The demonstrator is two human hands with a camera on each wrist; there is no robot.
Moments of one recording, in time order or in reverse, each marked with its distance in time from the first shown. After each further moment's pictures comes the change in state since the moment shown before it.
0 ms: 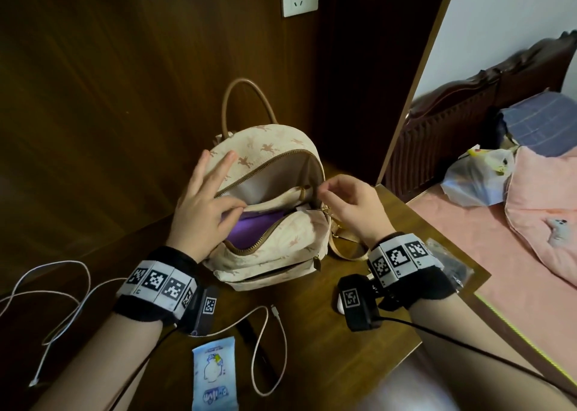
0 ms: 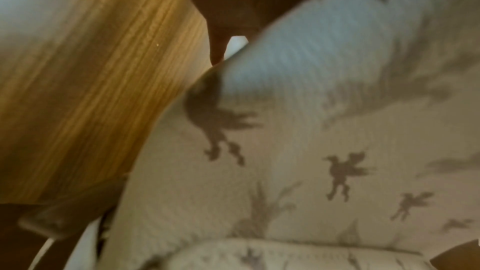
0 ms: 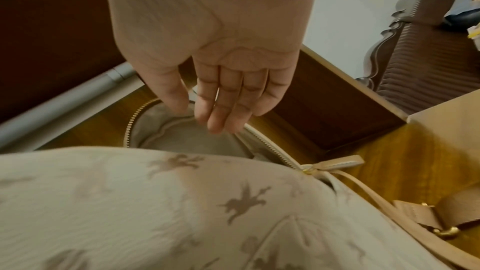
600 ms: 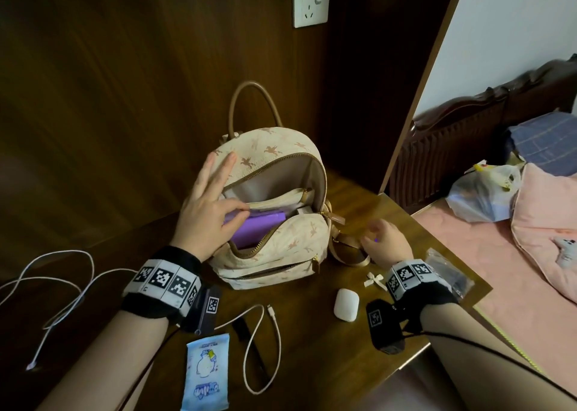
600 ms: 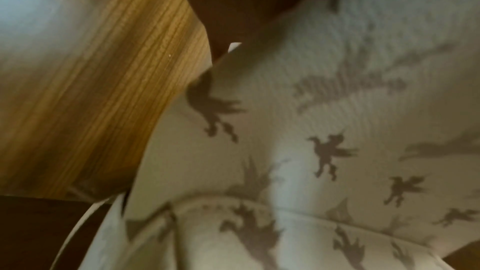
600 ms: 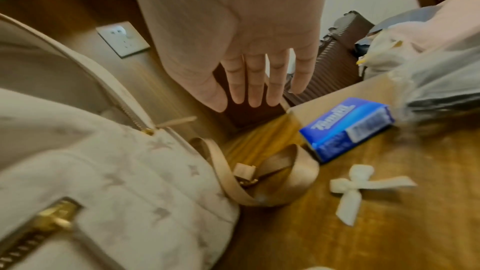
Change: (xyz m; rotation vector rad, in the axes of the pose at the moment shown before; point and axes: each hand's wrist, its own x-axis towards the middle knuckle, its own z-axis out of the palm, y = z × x) left_hand -0.012 0.005 0.007 0.030 0.009 -0.046; right_hand -0.015 0.111 -0.018 -0.493 -0.030 0.392
